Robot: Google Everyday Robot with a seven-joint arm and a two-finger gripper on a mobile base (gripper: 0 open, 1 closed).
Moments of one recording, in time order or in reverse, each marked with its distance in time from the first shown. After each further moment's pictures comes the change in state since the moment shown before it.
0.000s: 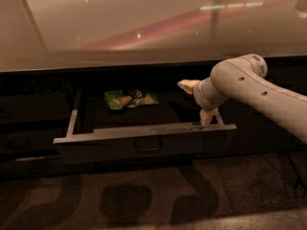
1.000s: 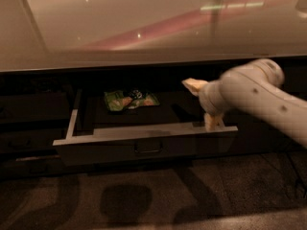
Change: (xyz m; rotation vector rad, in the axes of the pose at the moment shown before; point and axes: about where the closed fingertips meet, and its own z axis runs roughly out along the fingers) arm -0.010 0.005 -0.039 0.068 0.054 0.040
